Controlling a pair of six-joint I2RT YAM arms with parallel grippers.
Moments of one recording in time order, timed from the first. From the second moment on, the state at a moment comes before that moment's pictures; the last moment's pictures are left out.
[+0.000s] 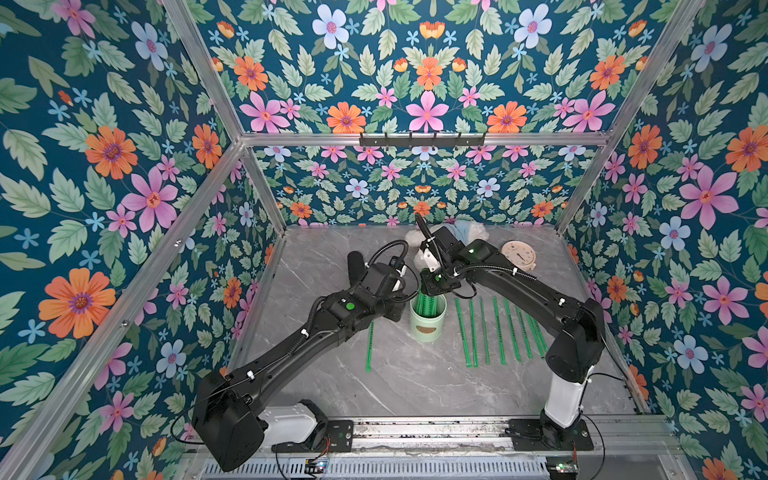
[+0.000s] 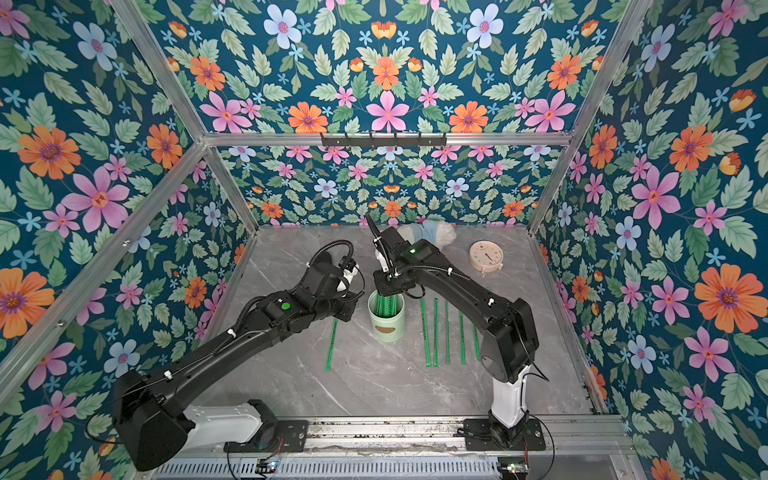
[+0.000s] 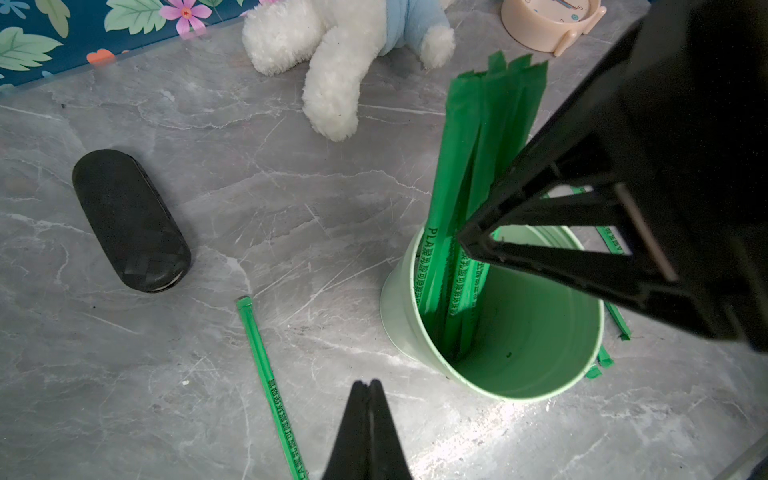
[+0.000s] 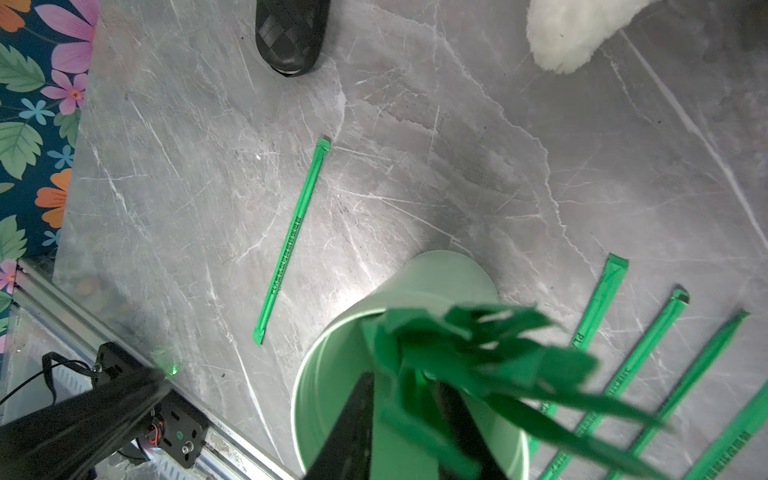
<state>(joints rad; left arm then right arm) -0.76 1.28 1.09 -0.60 -0.13 -0.20 0.70 1.87 1.78 -1.02 -0.13 0.37</state>
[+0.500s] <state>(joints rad) -0.76 1.28 1.09 -0.60 -0.13 -0.20 0.70 1.90 1.81 -1.02 -0.13 0.36</state>
